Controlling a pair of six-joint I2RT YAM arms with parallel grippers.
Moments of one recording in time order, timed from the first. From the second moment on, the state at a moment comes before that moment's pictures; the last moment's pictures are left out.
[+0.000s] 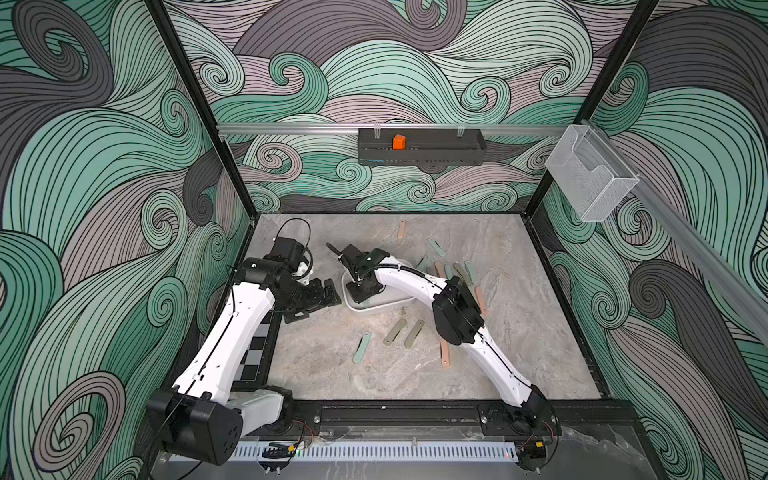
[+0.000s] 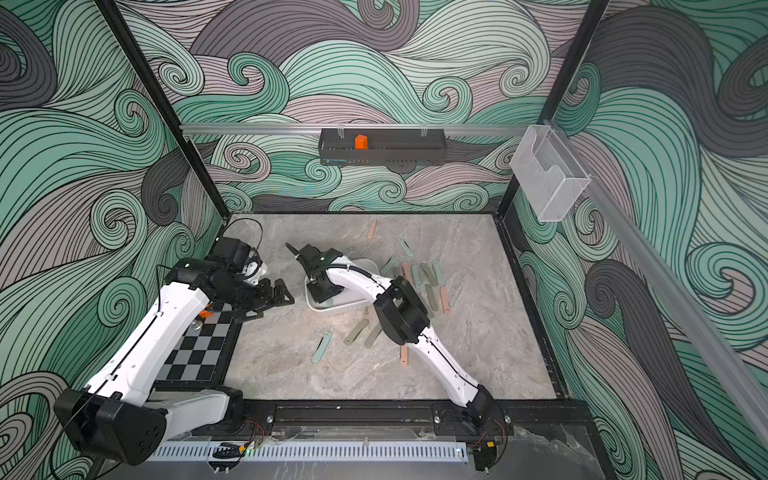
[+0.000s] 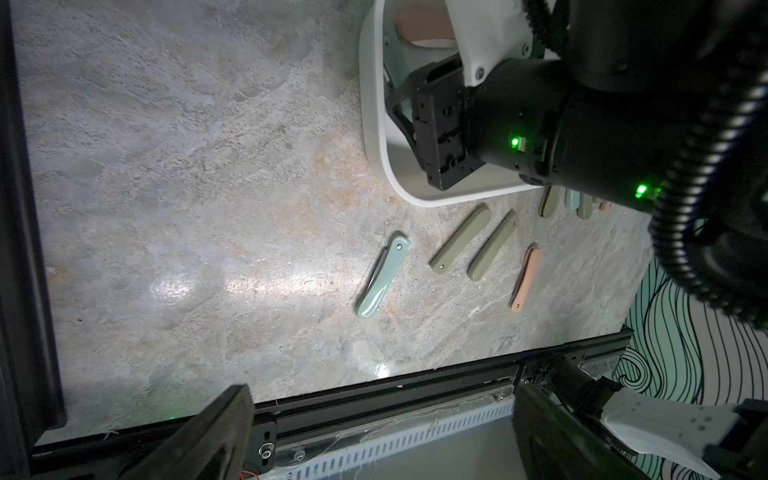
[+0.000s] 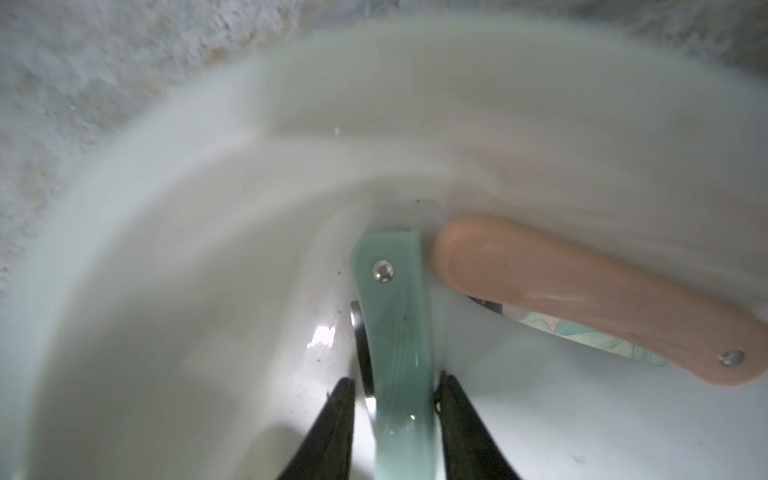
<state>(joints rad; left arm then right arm) -0.19 1.21 1.21 -1.29 0.35 -0.44 0.85 2.53 2.26 -1.05 0.02 0.31</state>
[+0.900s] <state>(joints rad) -0.19 1.37 1.39 -1.28 0.34 -0.44 0.77 2.49 2.23 -1.11 0.03 0.28</state>
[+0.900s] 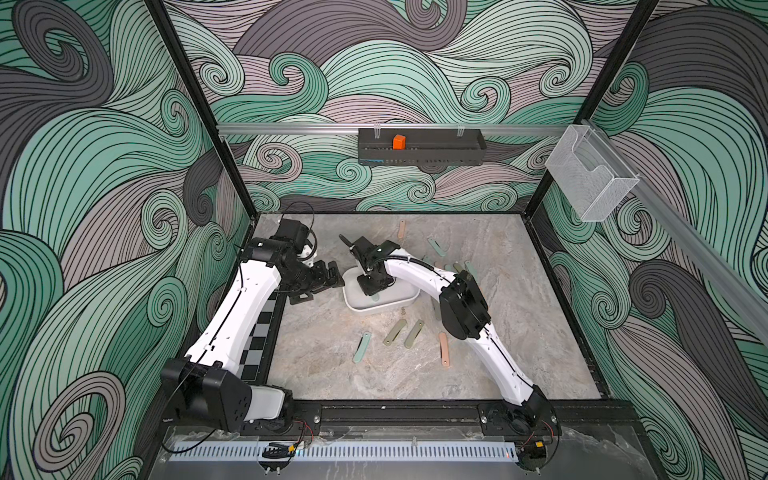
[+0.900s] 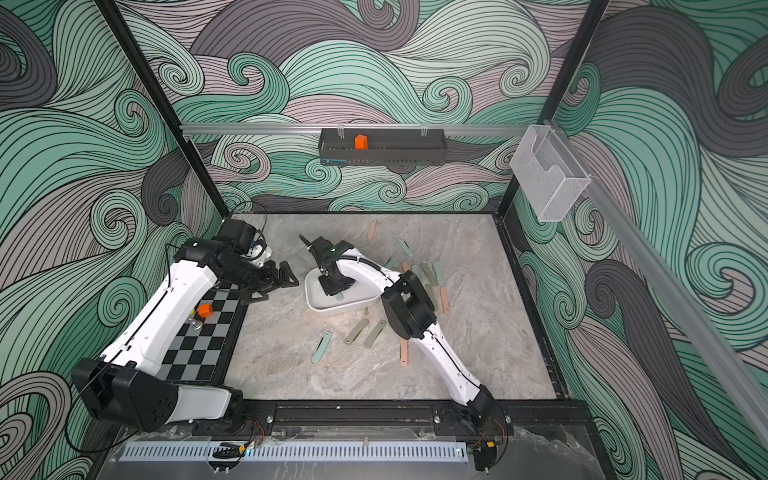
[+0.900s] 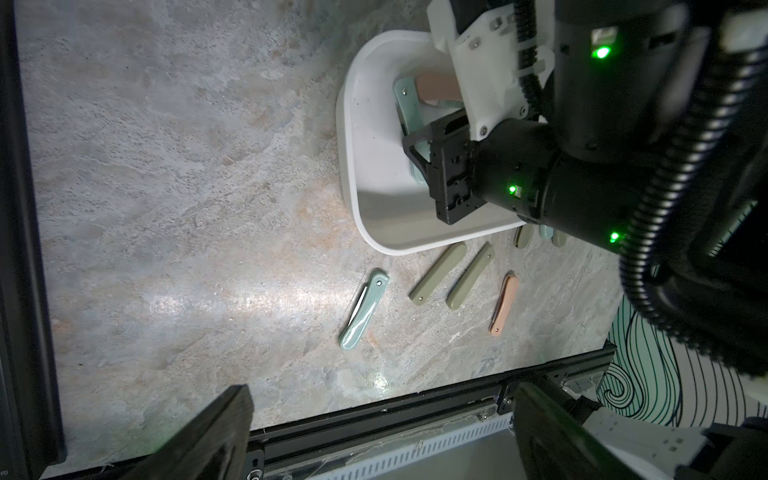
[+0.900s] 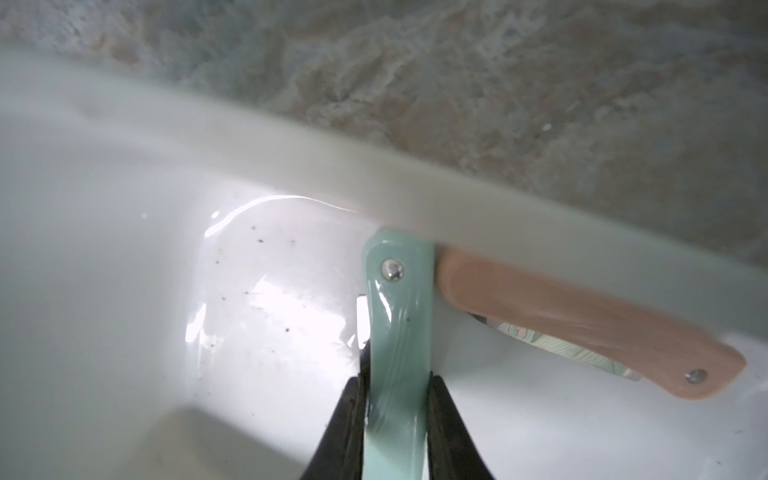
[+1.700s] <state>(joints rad) -0.30 1.80 1.82 -1.22 0.44 -0.49 0.61 2.18 2.07 -1.14 0.02 0.26</state>
